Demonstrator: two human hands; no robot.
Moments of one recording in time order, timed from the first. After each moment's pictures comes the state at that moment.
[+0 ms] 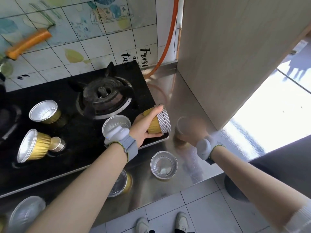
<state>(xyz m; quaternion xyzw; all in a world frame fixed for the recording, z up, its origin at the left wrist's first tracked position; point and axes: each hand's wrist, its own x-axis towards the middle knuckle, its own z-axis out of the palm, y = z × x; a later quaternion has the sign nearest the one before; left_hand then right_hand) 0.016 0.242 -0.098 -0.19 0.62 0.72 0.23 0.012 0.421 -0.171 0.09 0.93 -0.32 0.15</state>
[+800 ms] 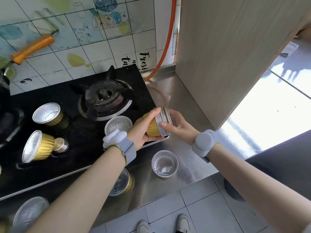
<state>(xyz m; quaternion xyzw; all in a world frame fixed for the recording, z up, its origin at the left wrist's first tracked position) 0.032 0.236 -0.087 -0.13 0.61 0.73 0.27 0.034 0.382 -0.107 -0.06 0.77 -0.61 0.19</state>
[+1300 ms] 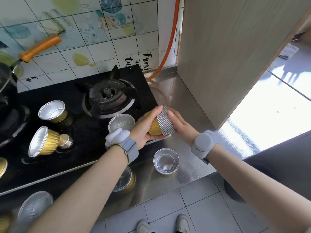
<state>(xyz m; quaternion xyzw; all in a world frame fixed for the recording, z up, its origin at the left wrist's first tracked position) 0.043 0.235 -0.079 -0.12 0.61 0.74 0.26 0.046 0.373 -0.100 -0.01 0.73 -0.66 0.19</state>
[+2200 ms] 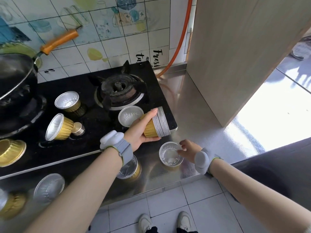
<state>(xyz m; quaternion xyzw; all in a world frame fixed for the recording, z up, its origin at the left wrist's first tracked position) 0.073 0.206 -0.086 -0.17 0.61 0.74 0.22 0.082 0.382 -0.161 0.04 0.91 -0.27 0.31</state>
